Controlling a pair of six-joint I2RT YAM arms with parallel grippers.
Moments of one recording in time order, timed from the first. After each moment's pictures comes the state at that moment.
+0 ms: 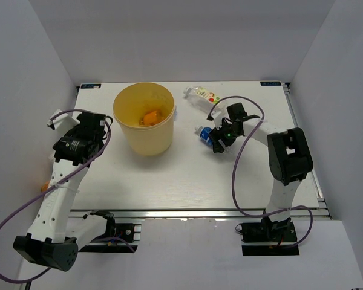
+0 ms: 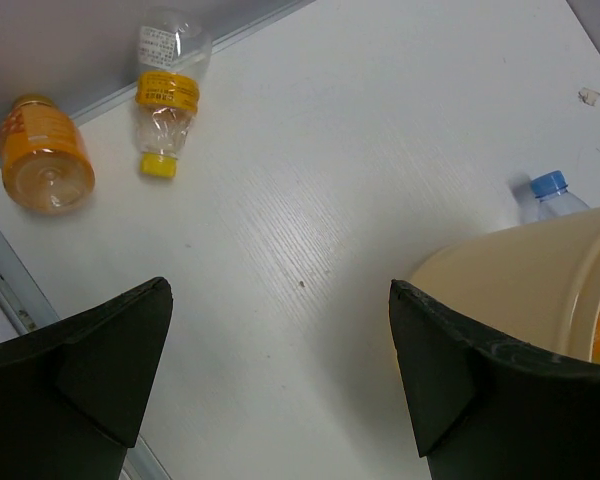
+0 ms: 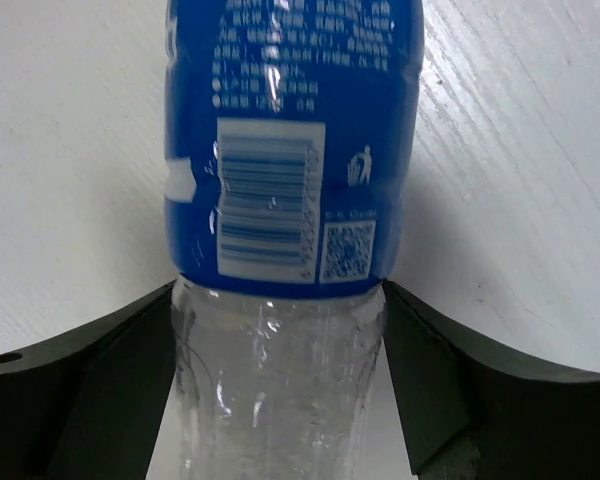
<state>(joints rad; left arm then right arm) -0.22 1.04 1.24 -1.10 -0.82 -0.99 0.32 1.90 1.23 -0.44 -0.40 -0.49</state>
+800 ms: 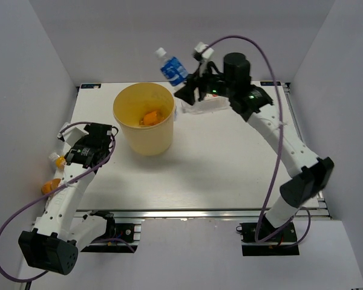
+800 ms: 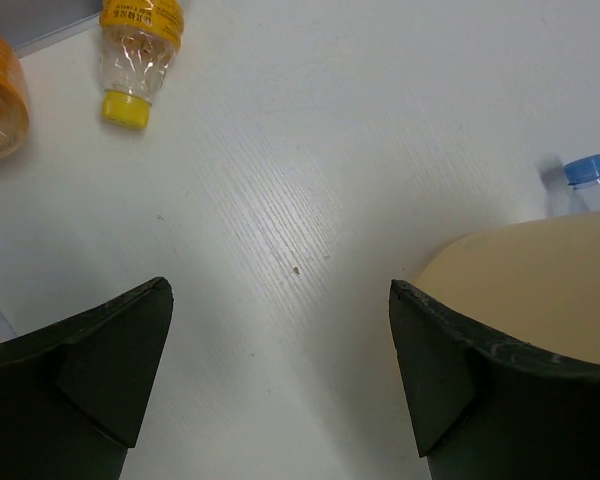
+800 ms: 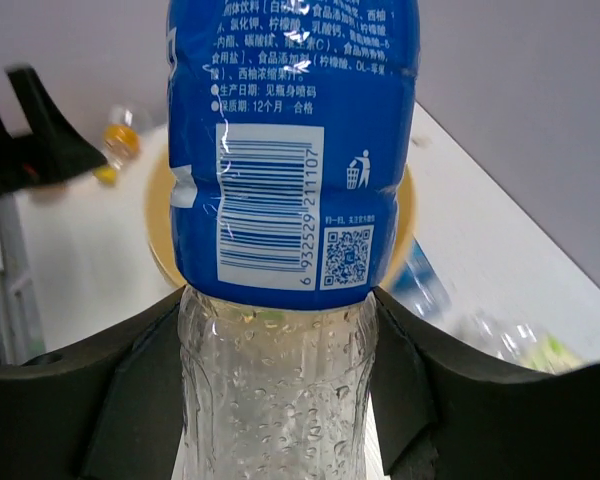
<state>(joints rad) -0.21 1.01 0.99 -0.93 -0.78 -1.08 0.53 1.57 1.71 -0.33 -0.56 -0.08</state>
